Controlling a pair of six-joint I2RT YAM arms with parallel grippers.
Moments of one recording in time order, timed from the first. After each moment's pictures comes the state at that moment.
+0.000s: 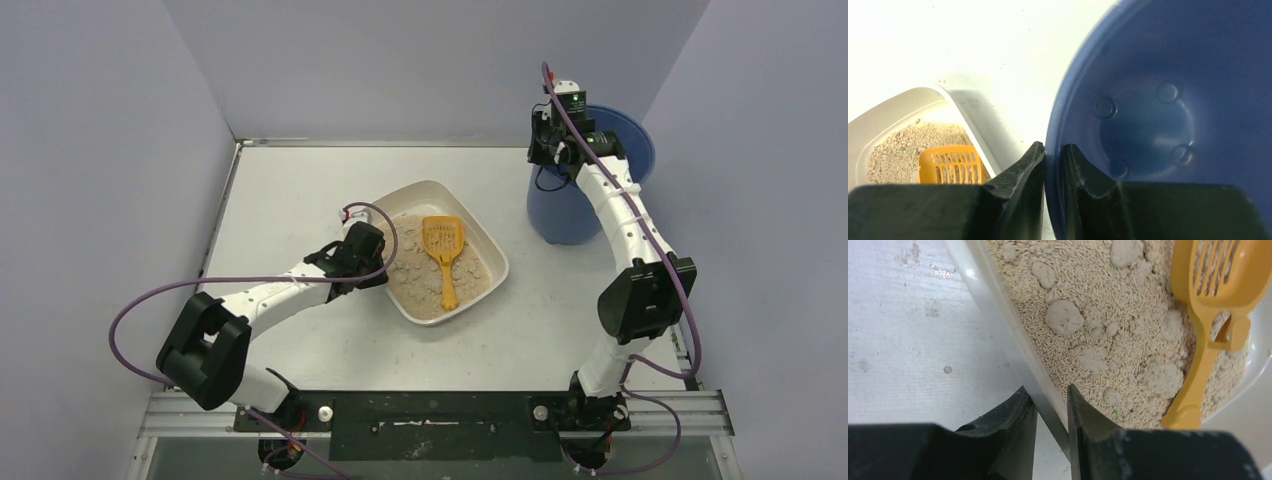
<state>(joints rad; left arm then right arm) -0.63 1.43 0.83 -0.31 -0.22 -0.73 0.19 1.77 1.83 -0.73 0.05 0.17</state>
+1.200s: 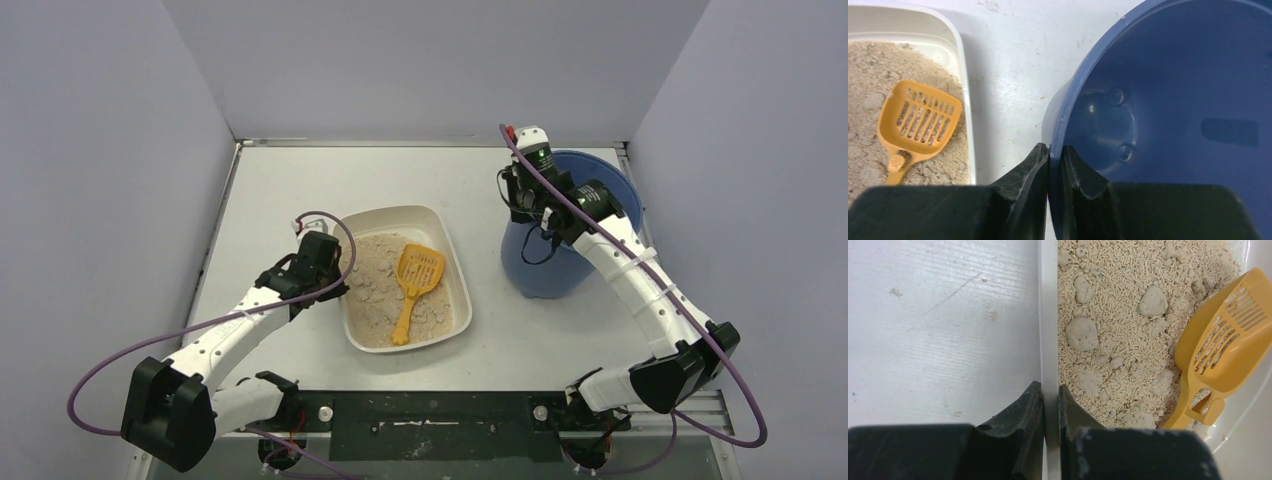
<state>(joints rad) -0.45 1.12 0.72 -0.51 -0.22 -0.68 0.53 1.39 1.57 -0.93 0.31 0.17</state>
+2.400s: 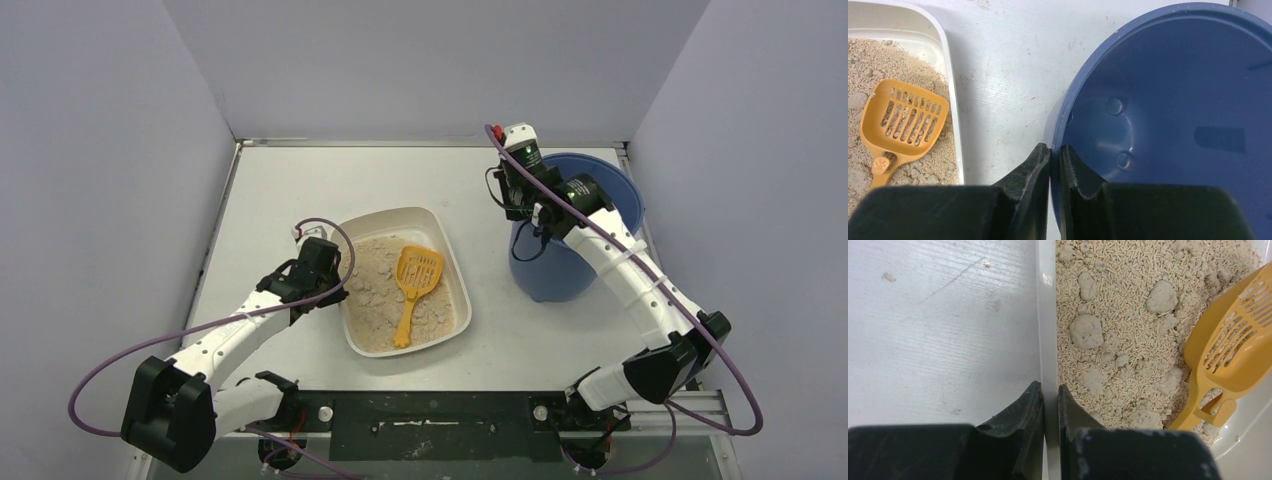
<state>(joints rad) -0.44 1.12 0.65 -0.49 -0.21 -0.70 0.58 1.44 1.62 -0.98 0.39 0.15</state>
